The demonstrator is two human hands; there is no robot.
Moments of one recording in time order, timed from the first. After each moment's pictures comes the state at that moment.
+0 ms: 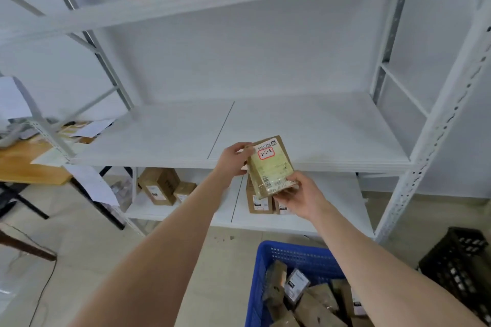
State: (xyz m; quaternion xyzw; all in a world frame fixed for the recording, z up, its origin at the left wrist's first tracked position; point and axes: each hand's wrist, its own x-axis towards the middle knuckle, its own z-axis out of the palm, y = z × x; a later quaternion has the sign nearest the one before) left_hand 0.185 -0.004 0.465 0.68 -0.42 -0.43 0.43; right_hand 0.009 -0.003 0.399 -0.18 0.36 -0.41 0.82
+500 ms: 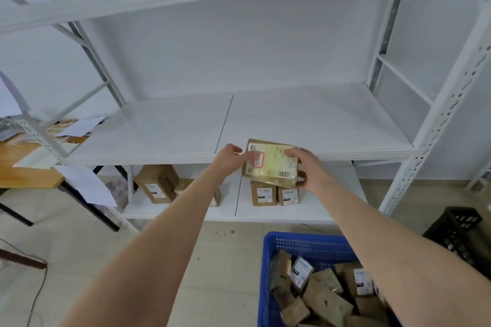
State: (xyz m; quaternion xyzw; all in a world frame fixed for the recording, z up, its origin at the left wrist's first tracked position) left_hand 0.261 0.006 0.455 0.73 -0.51 -0.37 0.27; right_hand 0.064 -0.008 0.430 -0.33 0.52 -0.39 0.68
